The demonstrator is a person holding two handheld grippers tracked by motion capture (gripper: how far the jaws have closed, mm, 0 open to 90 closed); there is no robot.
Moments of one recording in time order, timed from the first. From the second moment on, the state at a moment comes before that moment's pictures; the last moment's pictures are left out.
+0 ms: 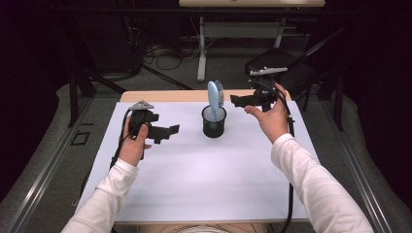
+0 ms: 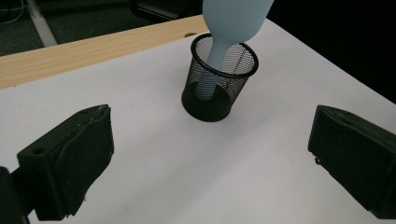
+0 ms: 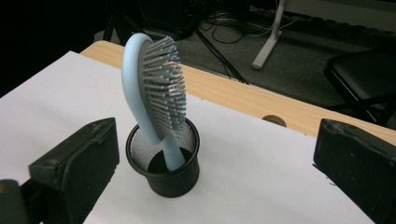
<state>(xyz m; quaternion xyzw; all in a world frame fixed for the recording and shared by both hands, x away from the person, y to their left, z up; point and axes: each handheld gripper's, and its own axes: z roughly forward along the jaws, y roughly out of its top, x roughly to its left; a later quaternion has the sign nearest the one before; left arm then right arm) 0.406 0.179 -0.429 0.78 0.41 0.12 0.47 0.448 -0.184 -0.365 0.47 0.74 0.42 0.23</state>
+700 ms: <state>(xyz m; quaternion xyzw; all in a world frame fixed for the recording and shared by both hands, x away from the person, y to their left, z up) 0.385 0.213 -0.424 0.77 0.42 0.15 0.46 0.387 -0.231 -0.398 0.47 0.74 0.42 0.23</state>
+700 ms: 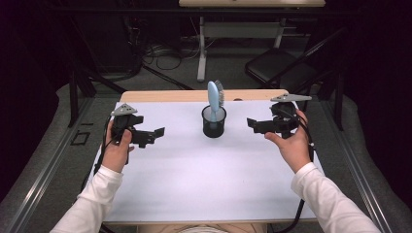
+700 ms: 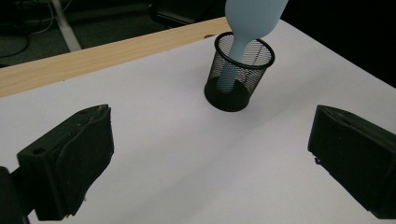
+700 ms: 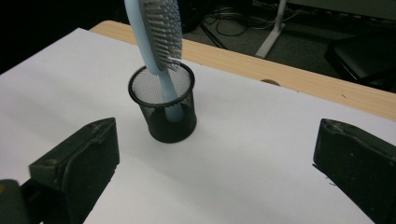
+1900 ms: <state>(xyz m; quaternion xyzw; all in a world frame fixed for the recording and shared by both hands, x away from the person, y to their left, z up) 0.352 0.243 -0.460 0.75 0.42 0.15 0.49 0.319 -0.276 -0.474 0.51 0.70 0.44 0.23</state>
